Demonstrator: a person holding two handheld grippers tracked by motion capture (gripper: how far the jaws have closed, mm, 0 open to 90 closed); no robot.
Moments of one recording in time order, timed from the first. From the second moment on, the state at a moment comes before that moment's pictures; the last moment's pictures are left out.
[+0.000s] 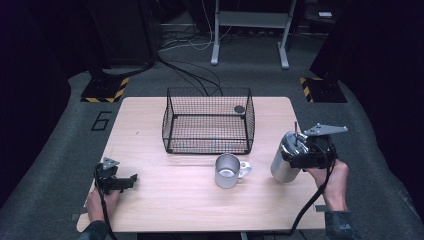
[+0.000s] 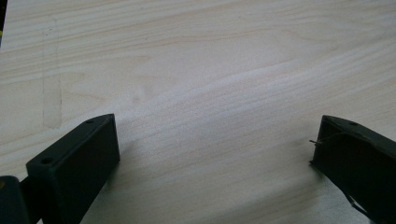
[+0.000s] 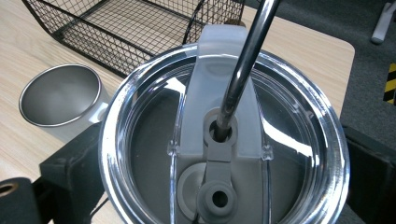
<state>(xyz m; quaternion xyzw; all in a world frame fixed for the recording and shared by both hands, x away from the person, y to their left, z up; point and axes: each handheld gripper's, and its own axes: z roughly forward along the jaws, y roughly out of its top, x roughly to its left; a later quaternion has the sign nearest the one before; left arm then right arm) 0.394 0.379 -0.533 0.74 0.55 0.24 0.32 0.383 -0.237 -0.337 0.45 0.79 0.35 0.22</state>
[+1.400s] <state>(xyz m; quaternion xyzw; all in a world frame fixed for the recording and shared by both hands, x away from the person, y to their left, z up) 0.394 0.379 -0.533 0.74 0.55 0.24 0.32 0.403 -0.198 -0.301 0.41 0.81 0.36 0.21</state>
